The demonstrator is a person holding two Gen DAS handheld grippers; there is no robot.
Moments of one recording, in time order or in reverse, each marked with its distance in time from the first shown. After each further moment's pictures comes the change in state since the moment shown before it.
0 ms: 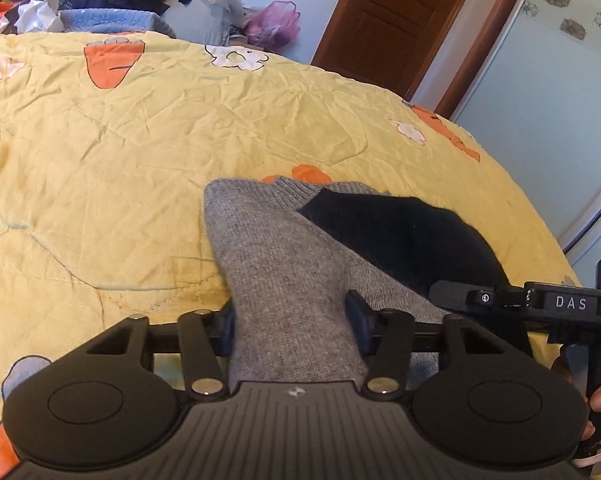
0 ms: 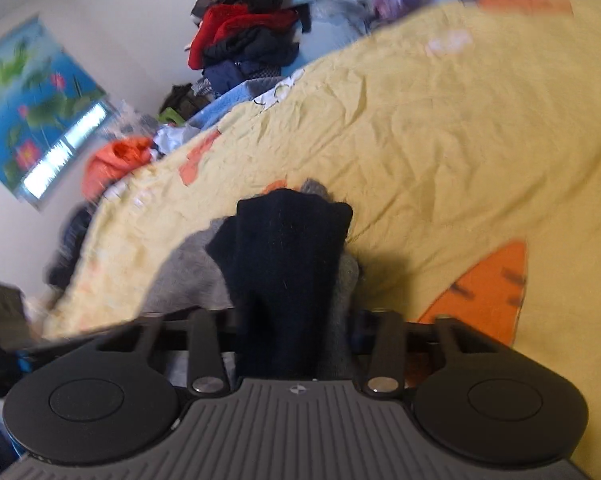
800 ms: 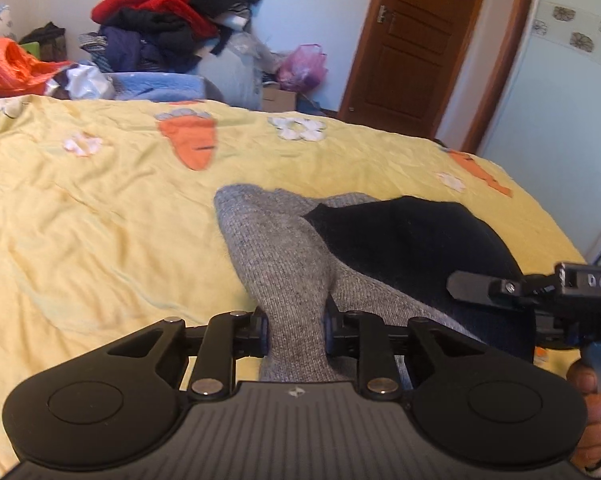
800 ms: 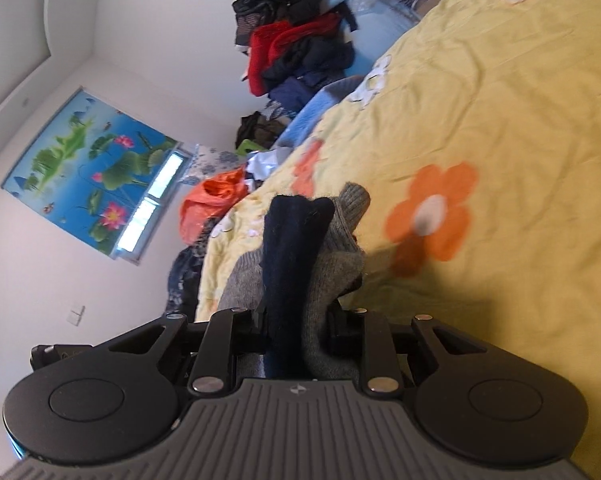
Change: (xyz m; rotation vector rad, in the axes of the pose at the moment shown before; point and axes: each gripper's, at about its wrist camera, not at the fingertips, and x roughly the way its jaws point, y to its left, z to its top) left arm -0.071 0.049 0.034 0.070 -0.103 0.135; right arm 0.027 0.070 -0.004 0.163 -0.050 0.298
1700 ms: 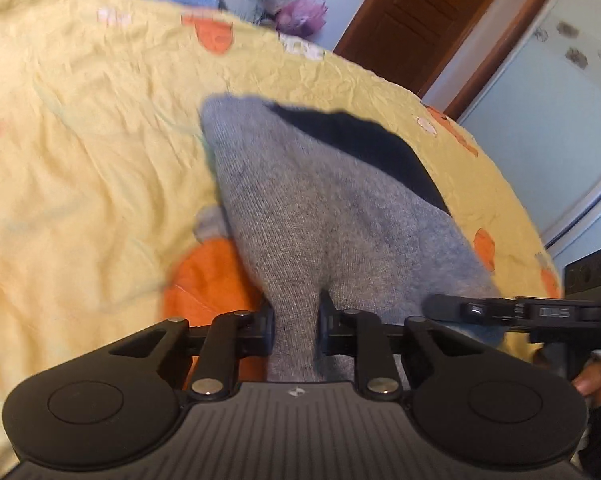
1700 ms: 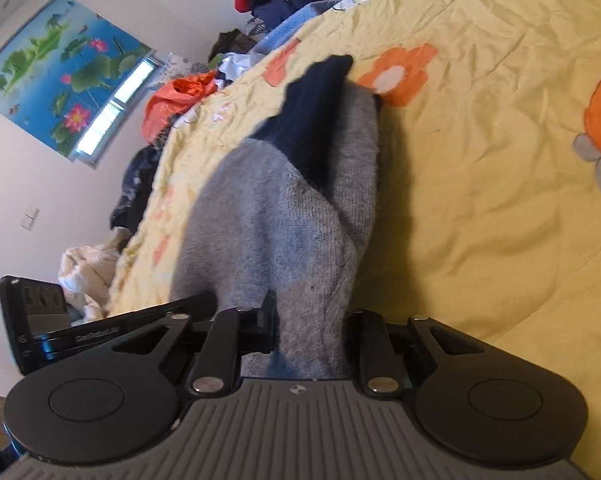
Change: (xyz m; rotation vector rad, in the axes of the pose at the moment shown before) left arm -0.057 0.033 -0.088 -0.138 0.141 -0.138; right arm -0.028 0.007 -0.084 -0.135 0.231 -0.152
